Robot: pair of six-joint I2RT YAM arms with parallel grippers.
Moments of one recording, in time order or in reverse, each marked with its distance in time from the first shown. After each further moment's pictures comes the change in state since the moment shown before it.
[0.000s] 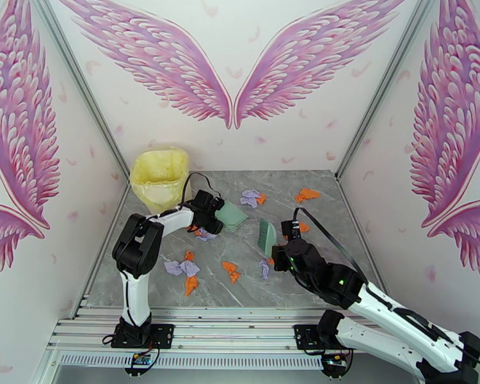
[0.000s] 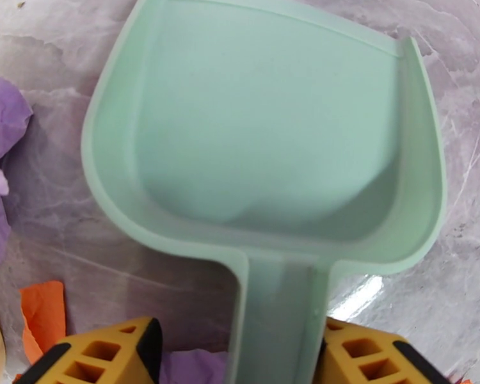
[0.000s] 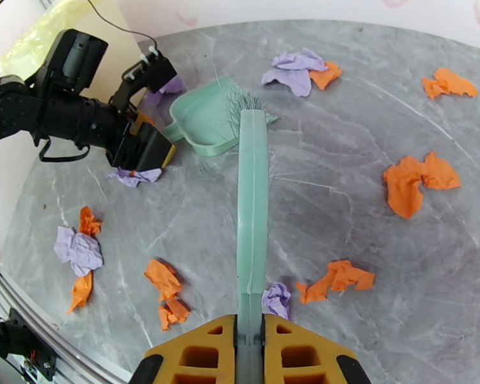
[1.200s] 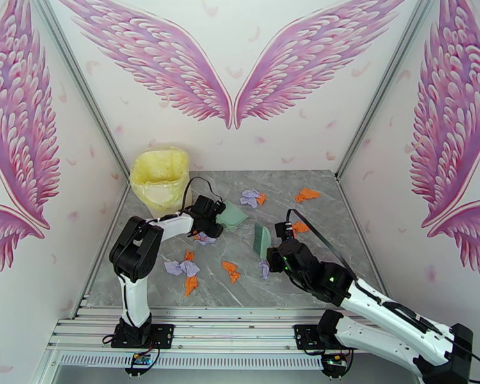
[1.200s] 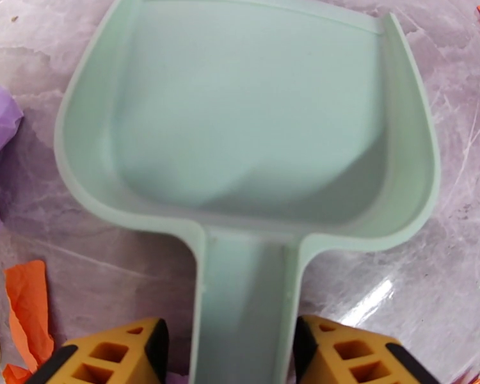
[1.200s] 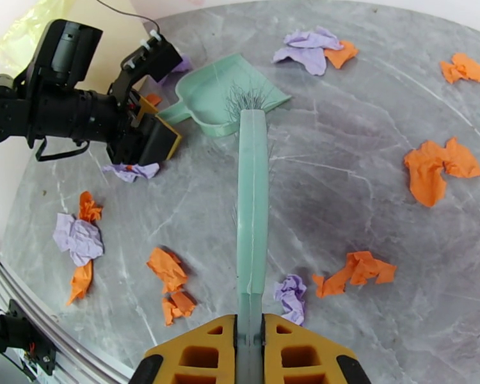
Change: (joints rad) left arm -0.022 -0.050 -0.110 0.116 -0.029 0.027; right arm -0.001 0.059 -0.033 0.063 -0.052 0.015
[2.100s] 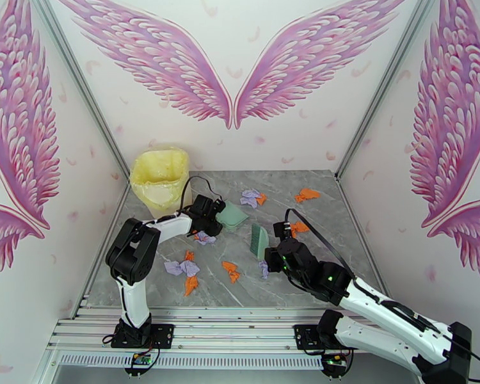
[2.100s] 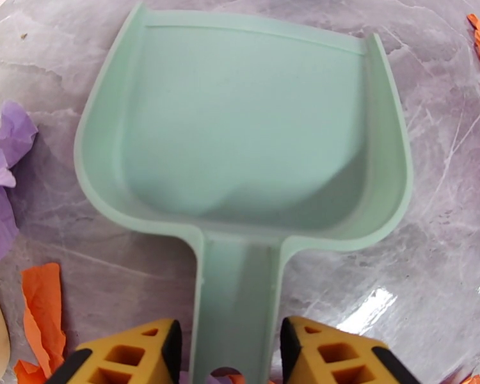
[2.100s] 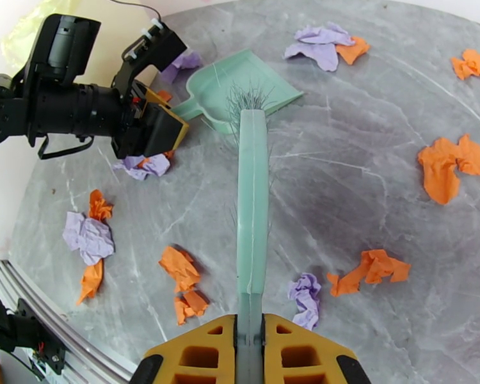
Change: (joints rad) left arm -0.005 -0.035 -0.018 0.015 0.006 -0.001; right arm 0.000 0.009 0.000 0.017 -0.030 0.016
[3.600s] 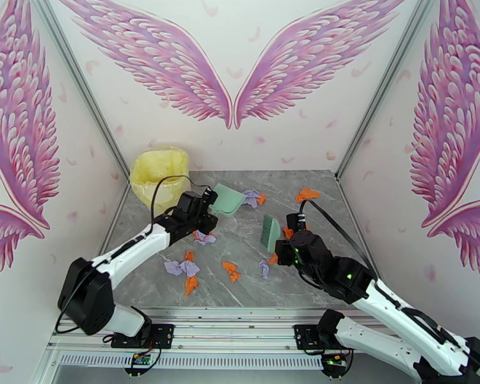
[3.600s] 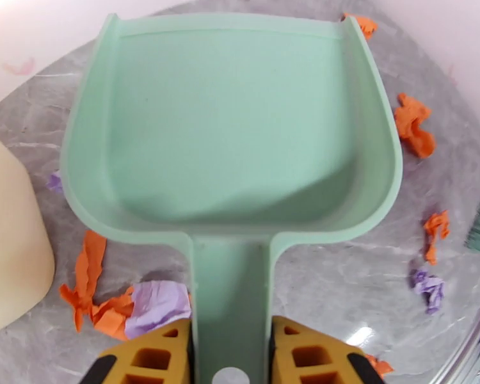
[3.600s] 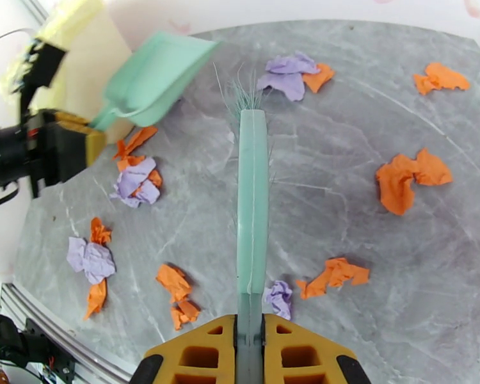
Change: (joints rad) left arm -0.063 -0.539 -0.143 -0.122 -0.035 -0.225; right arm -0.077 -0.027 0.171 -0.205 0.020 -0.002
